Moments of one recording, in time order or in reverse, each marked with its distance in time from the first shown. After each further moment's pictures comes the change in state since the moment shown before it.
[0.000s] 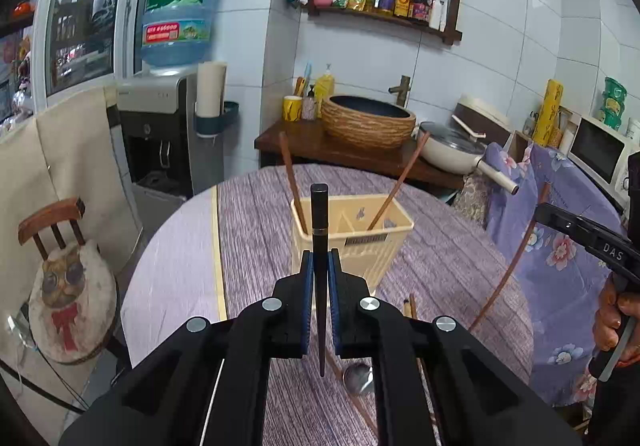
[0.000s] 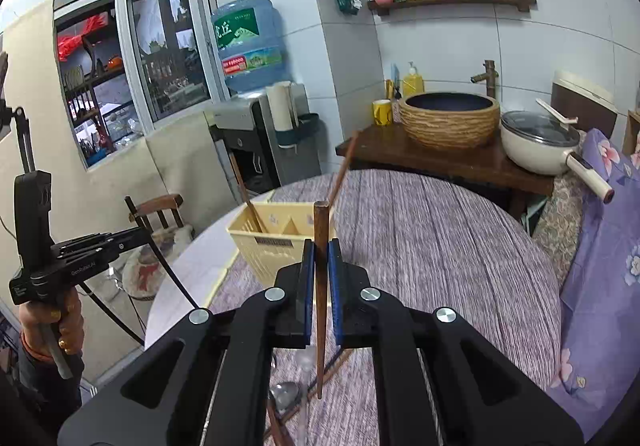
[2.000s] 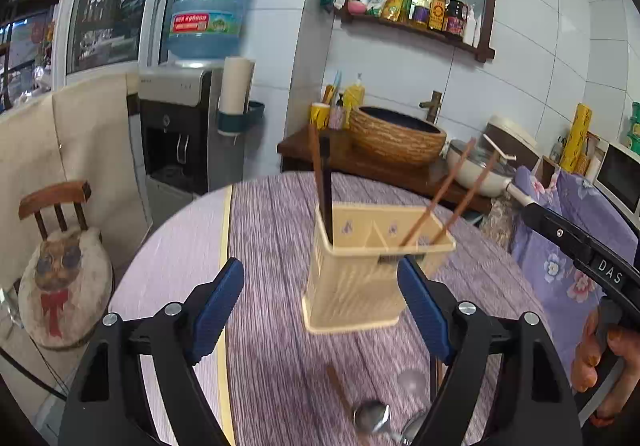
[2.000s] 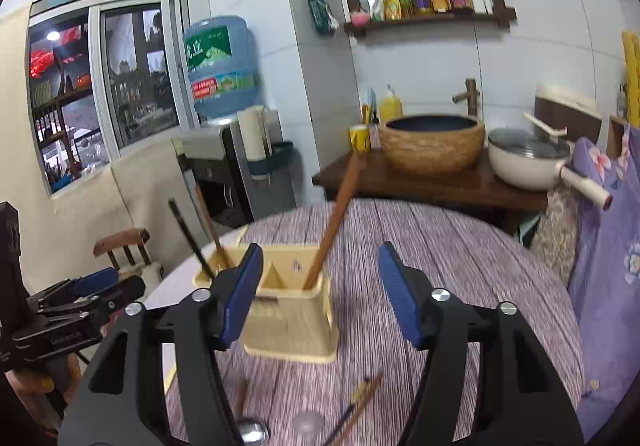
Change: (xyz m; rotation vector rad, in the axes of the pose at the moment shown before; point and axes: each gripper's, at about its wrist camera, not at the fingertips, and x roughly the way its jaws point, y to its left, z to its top) left arm 0.042 0.013 -0.025 -0.098 -0.040 0.077; right arm 0.071 0.011 -0.019 0.044 -0.072 -0.132
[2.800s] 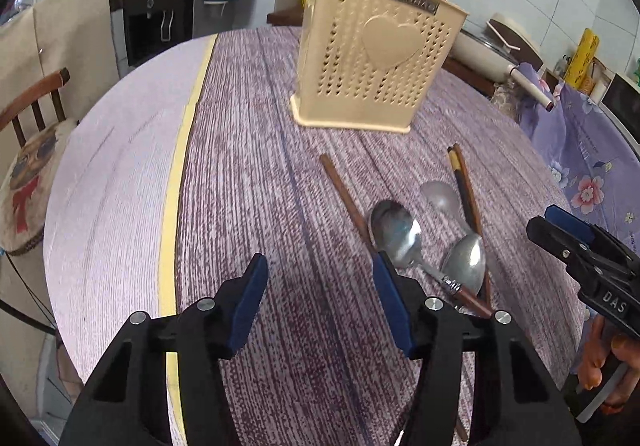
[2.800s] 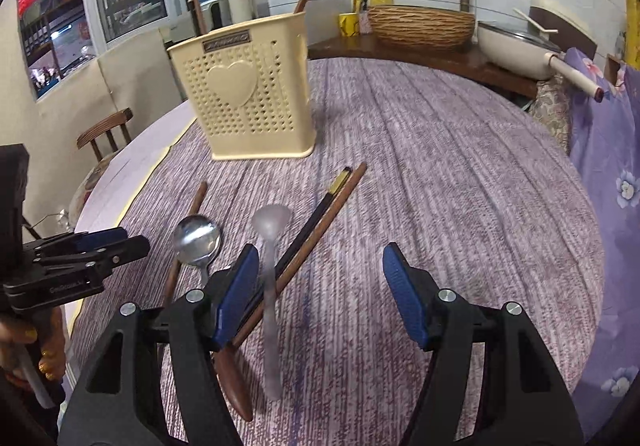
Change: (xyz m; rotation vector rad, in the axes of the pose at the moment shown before) left arm 0.037 0.003 -0.137 0.005 0.349 -0.024; right arm -0.001 -0.012 -0.167 -0.048 0.304 -0.007
